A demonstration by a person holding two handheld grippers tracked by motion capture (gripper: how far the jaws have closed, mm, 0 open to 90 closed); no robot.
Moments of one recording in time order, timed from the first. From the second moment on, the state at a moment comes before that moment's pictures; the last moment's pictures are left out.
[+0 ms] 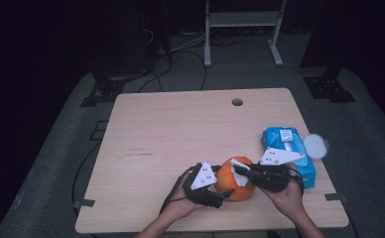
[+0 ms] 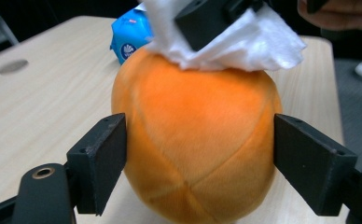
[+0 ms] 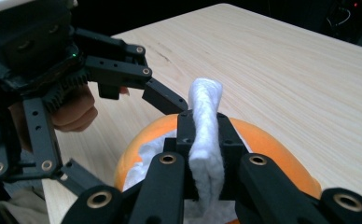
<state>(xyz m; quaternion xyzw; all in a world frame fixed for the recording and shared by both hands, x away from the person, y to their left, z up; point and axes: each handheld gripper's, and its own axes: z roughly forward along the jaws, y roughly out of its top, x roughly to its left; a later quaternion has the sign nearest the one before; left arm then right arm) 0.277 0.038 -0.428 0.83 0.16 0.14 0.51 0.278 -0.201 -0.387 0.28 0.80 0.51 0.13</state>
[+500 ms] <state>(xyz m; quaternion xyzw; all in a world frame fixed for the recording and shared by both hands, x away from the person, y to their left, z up) 0.276 0.040 -0.431 0.84 0.14 0.15 0.50 0.281 -0.201 -0.383 0.29 0.81 0.50 0.15</state>
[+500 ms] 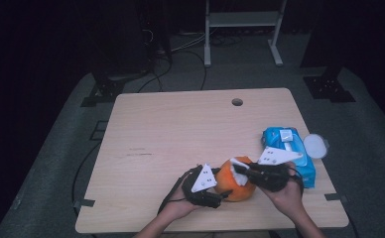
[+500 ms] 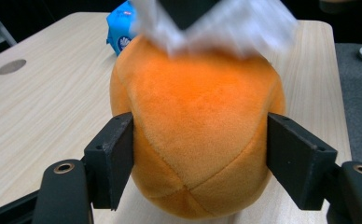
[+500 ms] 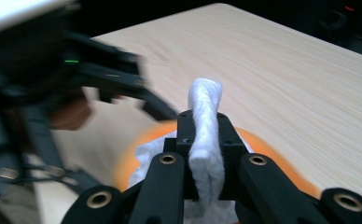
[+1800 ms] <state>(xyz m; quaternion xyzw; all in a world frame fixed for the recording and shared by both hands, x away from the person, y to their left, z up) 0.288 0.050 -0.437 0.84 0.15 0.11 0.50 0.290 -0.213 -0.391 0.31 0.81 0.48 0.15</state>
